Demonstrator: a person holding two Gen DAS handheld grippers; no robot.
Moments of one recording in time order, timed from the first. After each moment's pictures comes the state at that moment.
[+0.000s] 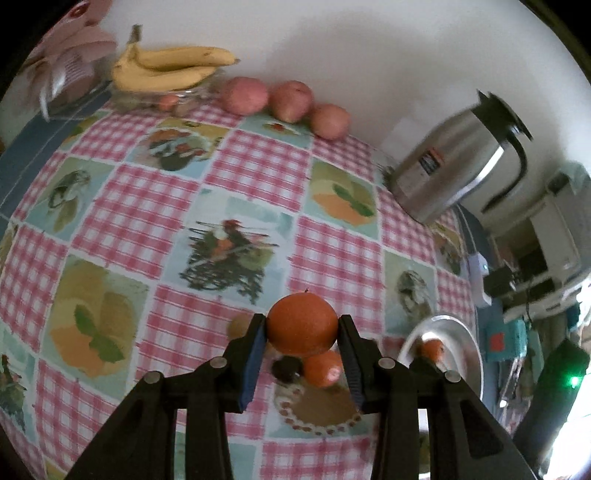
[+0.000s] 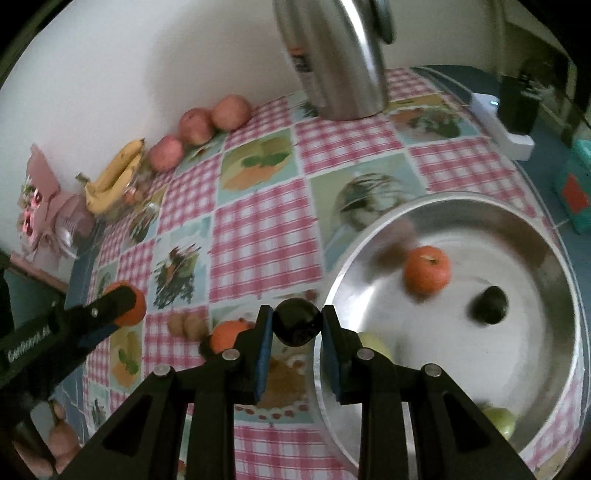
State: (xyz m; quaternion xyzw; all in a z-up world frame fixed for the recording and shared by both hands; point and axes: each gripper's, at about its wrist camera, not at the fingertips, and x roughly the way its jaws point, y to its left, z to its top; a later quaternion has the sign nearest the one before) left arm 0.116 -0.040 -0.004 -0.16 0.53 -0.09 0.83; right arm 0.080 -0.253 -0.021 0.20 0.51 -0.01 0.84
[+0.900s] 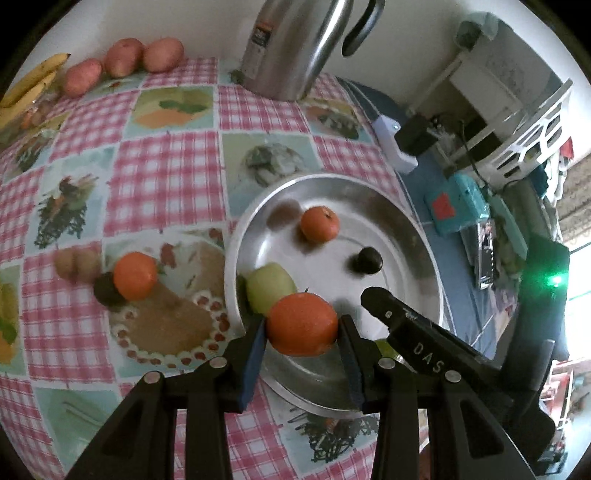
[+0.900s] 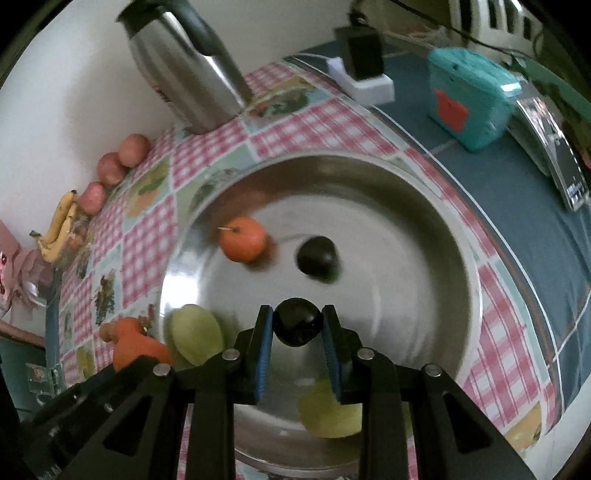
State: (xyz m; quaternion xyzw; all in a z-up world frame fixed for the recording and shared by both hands) left arm 0.057 -0.185 -0.028 -0.05 0.59 -0.25 0.76; right arm 0.010 -0.348 -0.048 0.26 0.51 -0.12 0.81
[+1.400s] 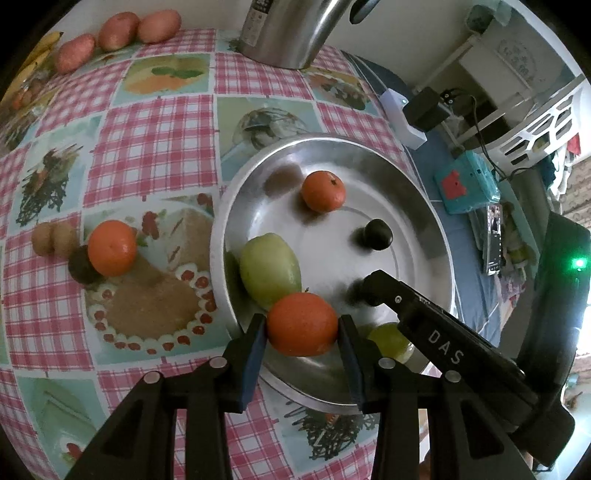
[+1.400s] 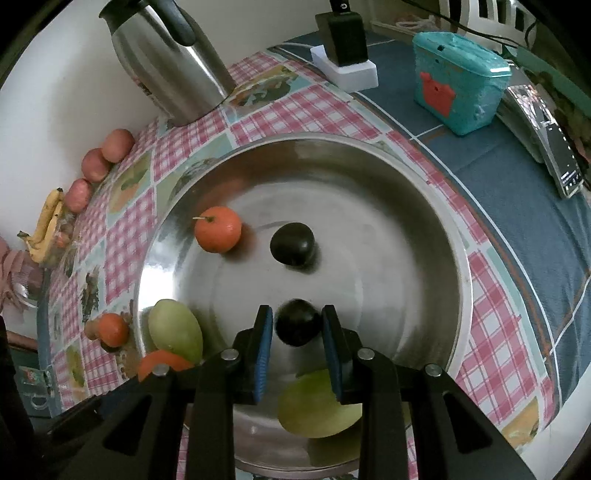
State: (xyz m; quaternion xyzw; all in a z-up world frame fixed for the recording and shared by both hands) left arm 0.053 -0.190 -0.052 -0.05 0.62 -0.25 0.74; right arm 0.010 -0.350 -0.056 0.26 0.53 -0.13 0.80
